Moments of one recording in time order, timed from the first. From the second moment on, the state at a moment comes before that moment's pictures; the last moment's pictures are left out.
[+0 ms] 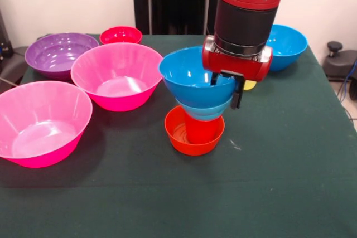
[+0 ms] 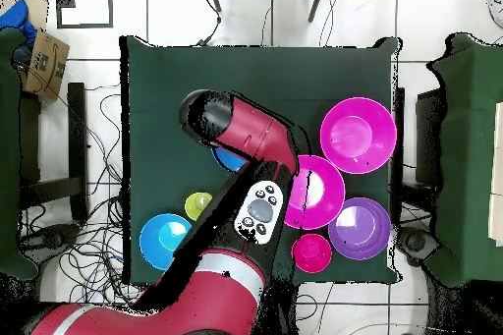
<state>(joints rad) 0.11 -0.38 -0.39 1.39 0.53 0.61 1.57</state>
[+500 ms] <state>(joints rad) 0.11 -0.38 -0.39 1.38 0.53 0.61 1.57</state>
